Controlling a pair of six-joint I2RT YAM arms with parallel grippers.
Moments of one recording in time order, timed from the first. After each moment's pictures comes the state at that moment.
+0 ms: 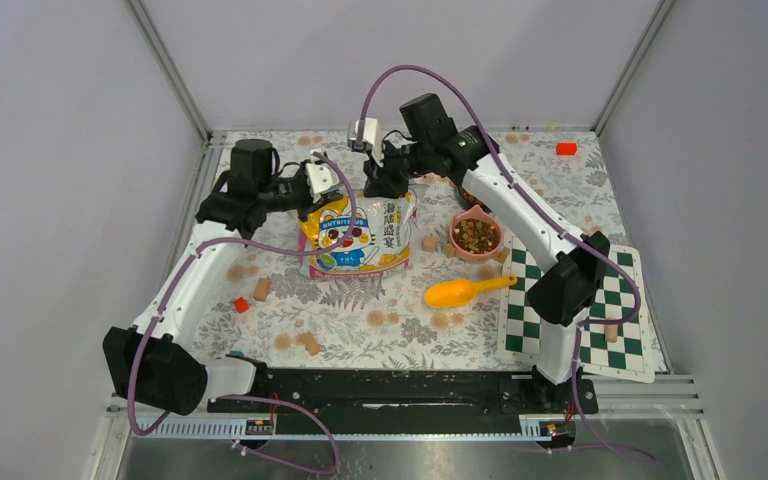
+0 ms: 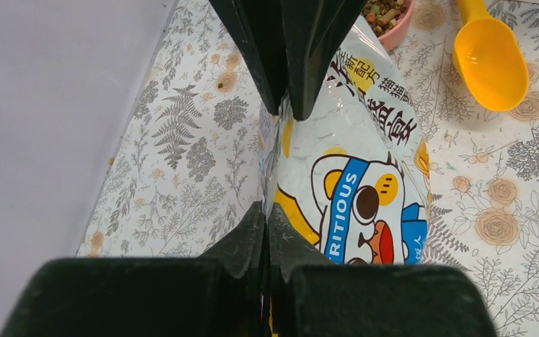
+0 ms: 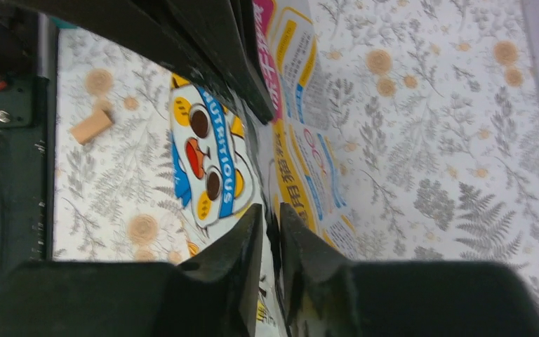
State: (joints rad) left arm -0.24 1.28 1.22 -0.48 0.79 0.79; right arm 0.65 1.91 2.03 -0.85 -0.66 -0.58
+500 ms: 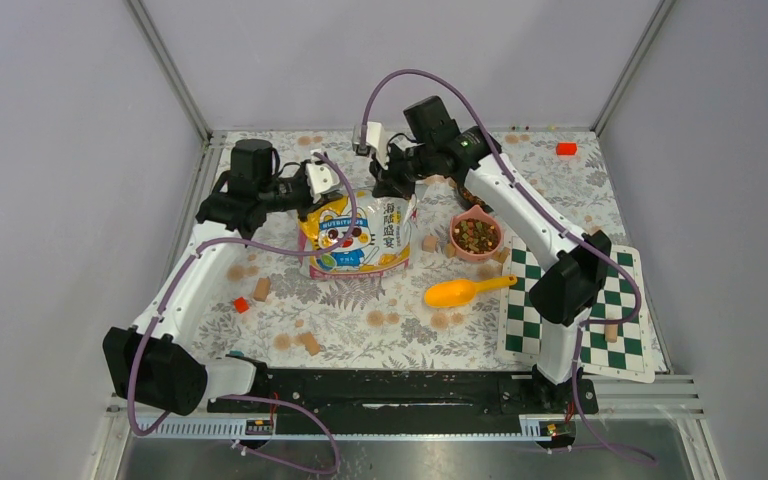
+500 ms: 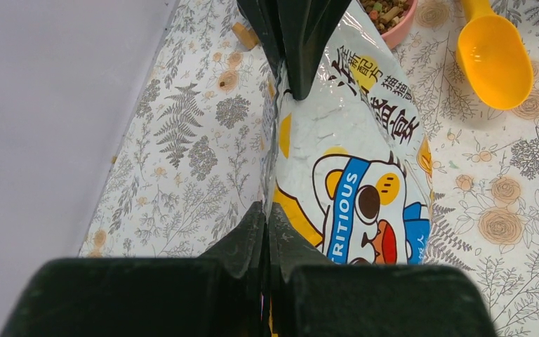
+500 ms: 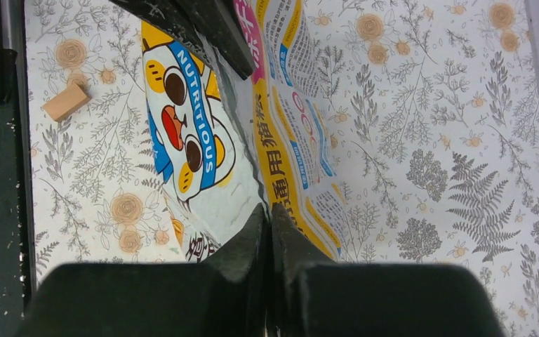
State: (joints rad) left arm -0.24 1.28 1.22 -0.48 0.78 0.80; right arm 0.63 1.90 2.00 -0.87 -0.59 -0.62
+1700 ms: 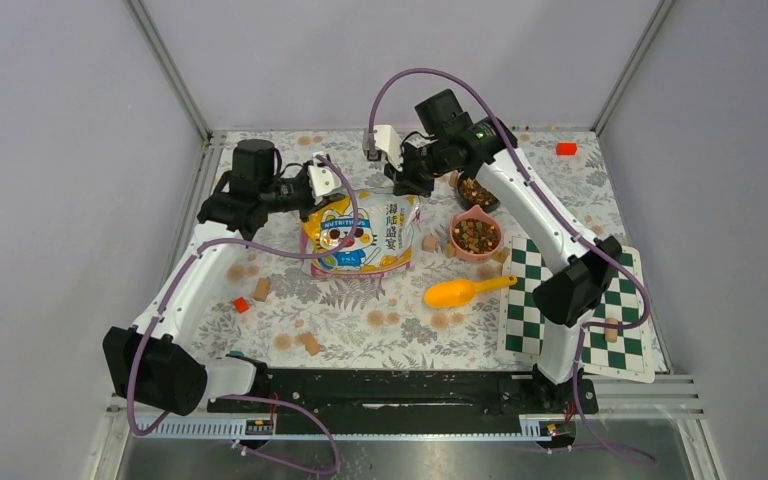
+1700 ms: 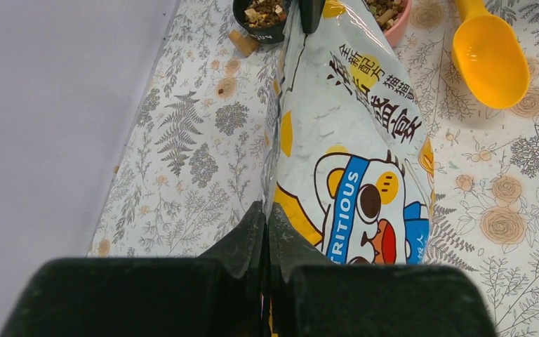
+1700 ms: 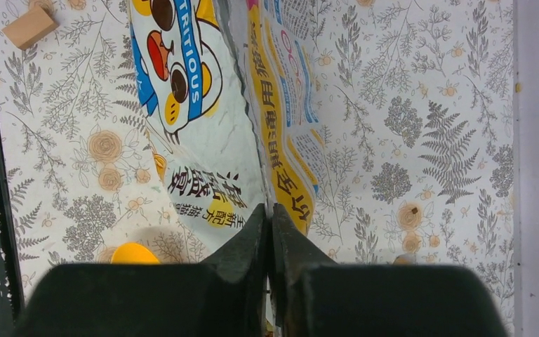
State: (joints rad) left arm -0.25 1.28 1.22 -0.48 0.79 0.82; right arm 0.61 1.88 2.09 -1.10 -0.49 -0.78
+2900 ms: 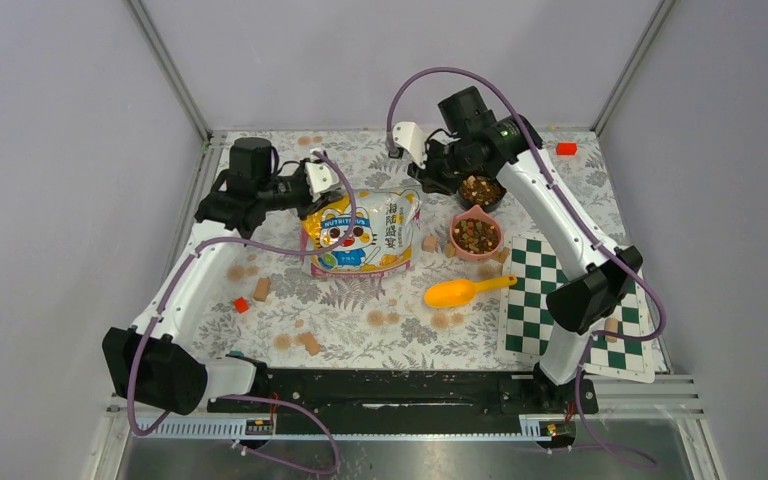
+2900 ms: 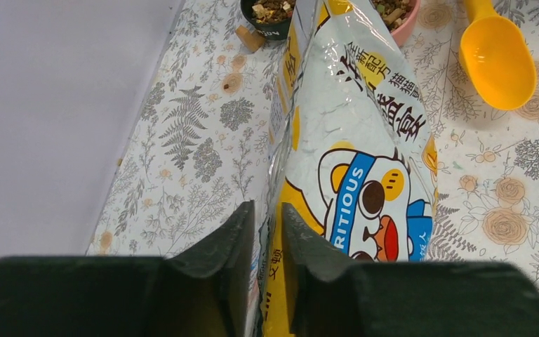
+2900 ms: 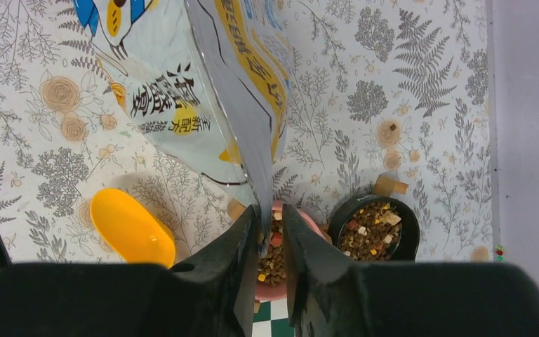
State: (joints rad) left arm -0.24 1.28 1.23 -0.48 0.78 0.81; right arm 0.56 1.81 2.05 -1.18 -0.35 -0.79
